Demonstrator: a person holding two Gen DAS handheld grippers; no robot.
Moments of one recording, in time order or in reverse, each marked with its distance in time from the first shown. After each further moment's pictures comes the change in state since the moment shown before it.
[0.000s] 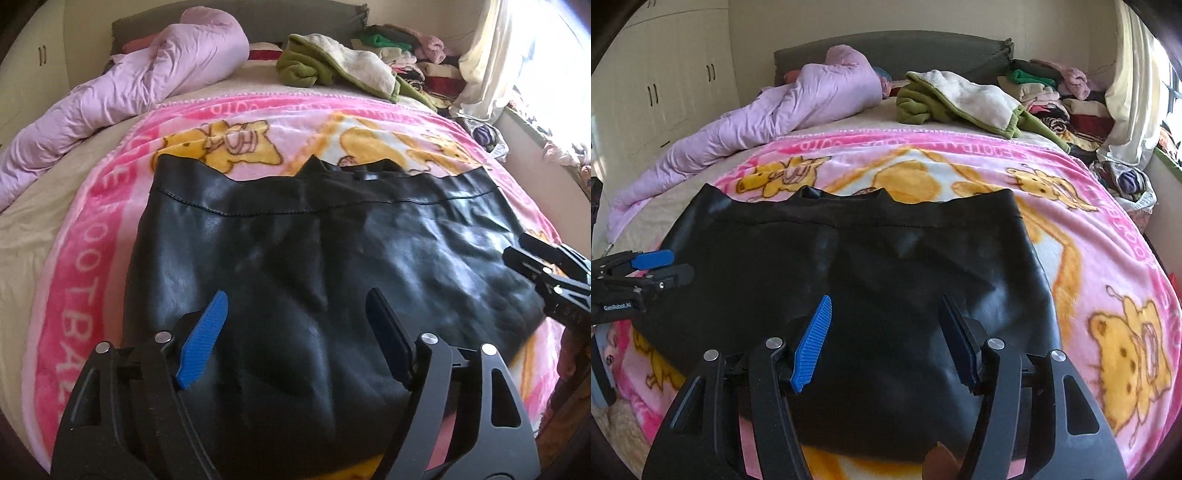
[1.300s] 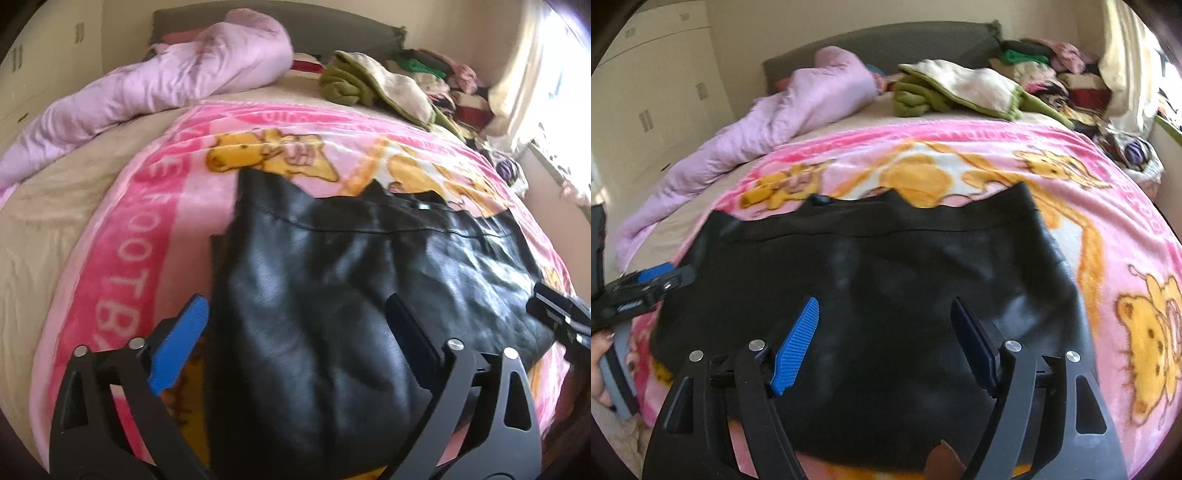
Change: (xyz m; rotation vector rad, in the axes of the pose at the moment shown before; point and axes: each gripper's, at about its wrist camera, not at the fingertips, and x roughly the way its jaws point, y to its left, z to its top) left arm -0.019 0.062 -0.006 -0.149 -0.051 0.039; right arm 0.001 0.014 0.004 0.086 0.005 0.084
